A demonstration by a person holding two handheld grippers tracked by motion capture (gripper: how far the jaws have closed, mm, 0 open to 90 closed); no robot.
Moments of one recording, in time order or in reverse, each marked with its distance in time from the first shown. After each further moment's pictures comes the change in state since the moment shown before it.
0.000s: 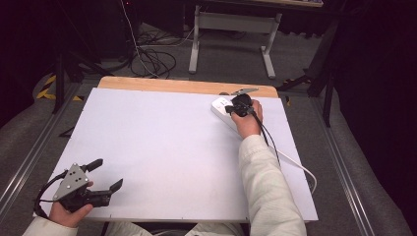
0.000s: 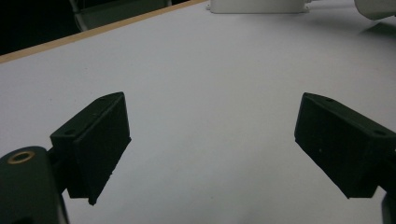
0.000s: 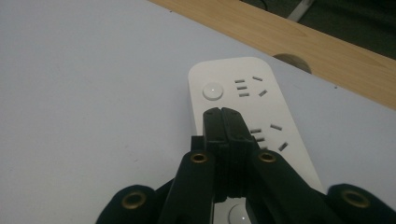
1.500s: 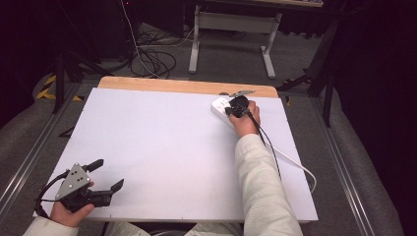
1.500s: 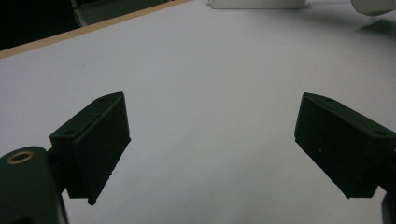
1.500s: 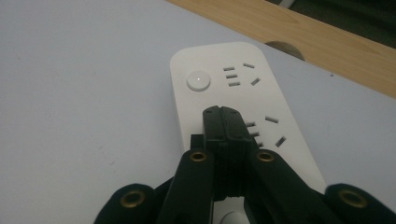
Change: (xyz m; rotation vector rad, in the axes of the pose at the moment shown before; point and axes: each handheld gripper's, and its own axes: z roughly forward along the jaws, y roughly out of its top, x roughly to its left) left arm -0.001 0.000 0.002 0.014 0.002 -0.002; right arm 0.000 -0.007 0.016 0.023 -0.055 0.013
